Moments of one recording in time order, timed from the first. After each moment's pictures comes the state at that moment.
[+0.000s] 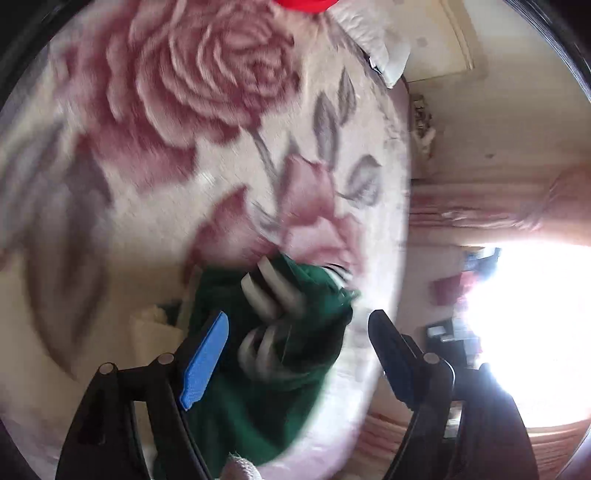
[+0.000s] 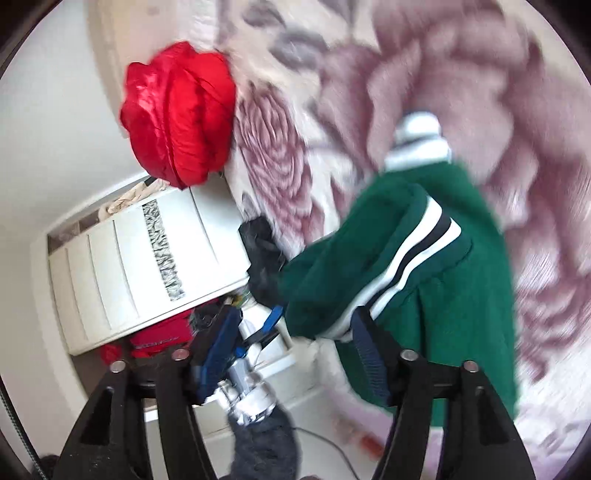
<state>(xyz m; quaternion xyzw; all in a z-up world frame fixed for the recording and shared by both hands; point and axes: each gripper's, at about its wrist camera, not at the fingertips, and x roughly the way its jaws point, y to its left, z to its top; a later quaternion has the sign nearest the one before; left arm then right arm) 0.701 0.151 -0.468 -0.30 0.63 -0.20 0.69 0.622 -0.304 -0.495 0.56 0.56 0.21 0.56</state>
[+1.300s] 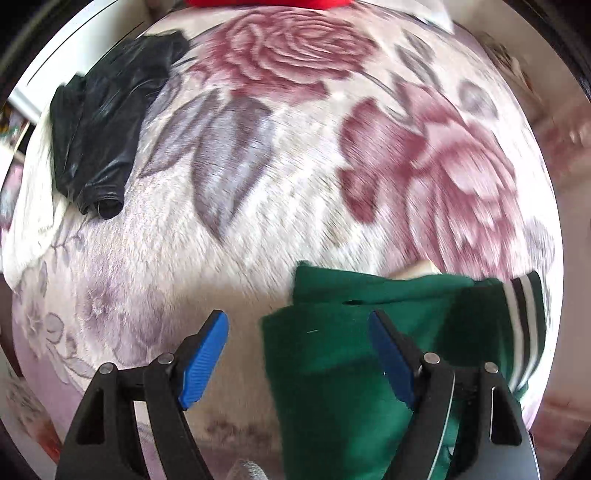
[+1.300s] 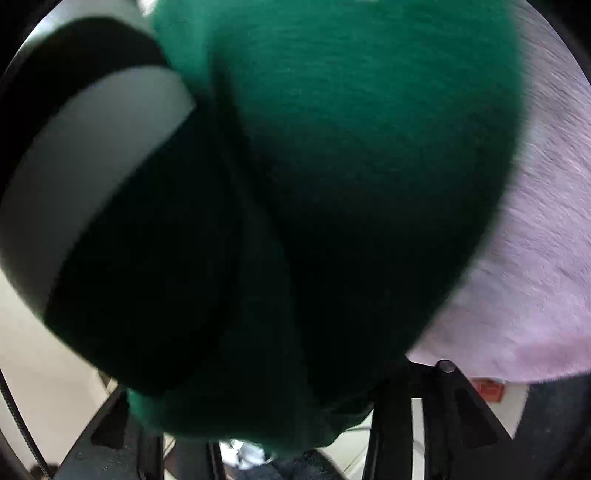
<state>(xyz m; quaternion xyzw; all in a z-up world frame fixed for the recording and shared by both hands) 0.475 0.109 -0.481 -0.02 0.65 -0.01 0.76 0.226 -0.211 -0.624 0.78 0.52 0.01 0.35</state>
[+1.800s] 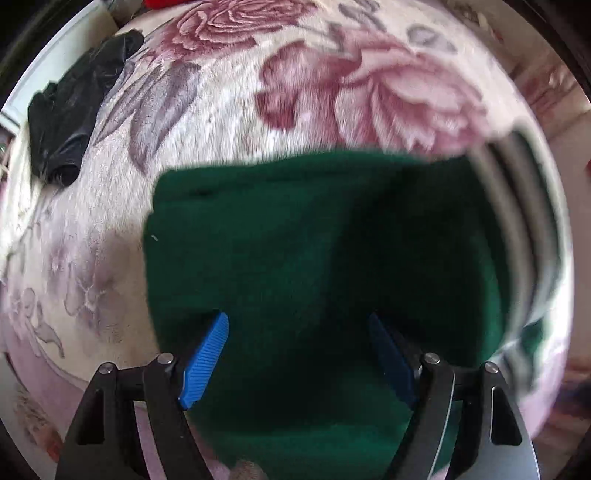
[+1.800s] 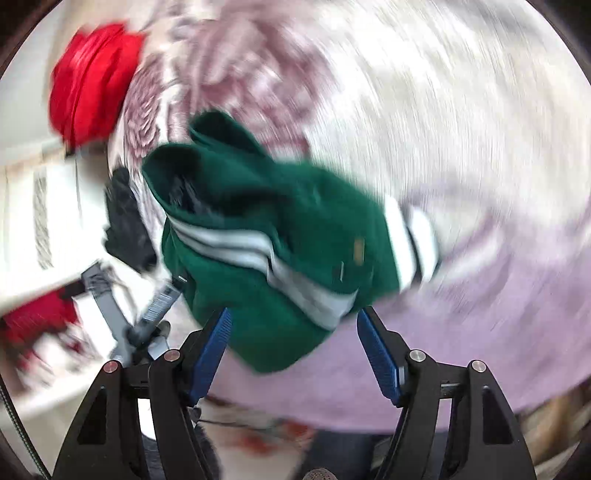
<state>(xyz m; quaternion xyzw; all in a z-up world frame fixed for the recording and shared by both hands) 0.396 0.016 -0.542 0.03 0.65 -0.02 0.76 0.318 -0.342 -0.454 0.38 0.67 0.05 0.64</state>
